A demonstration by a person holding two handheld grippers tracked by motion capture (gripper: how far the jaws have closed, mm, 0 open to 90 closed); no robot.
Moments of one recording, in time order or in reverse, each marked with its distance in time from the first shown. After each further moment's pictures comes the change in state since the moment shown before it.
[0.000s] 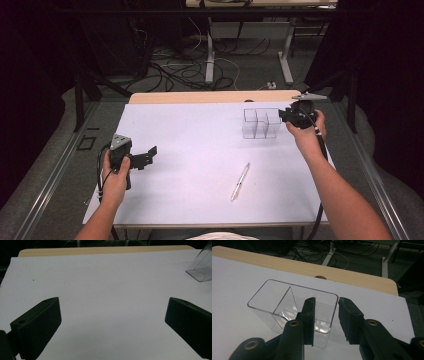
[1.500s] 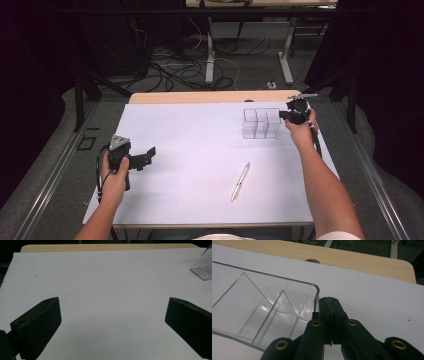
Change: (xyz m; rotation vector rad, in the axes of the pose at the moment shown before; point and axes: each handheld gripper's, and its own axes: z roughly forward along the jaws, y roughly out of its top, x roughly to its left) left arm 0.004 -0.003 0.001 0.013 0.011 -0.013; right arm -0.032 -0.016 0.069 0.116 0.031 0.038
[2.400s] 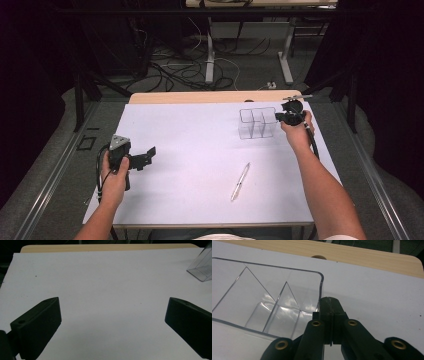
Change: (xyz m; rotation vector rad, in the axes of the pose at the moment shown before) left arm 0.000 0.000 0.000 0.001 -0.001 0.002; right arm 0.018 -0.001 -0.001 0.023 -0.002 0.009
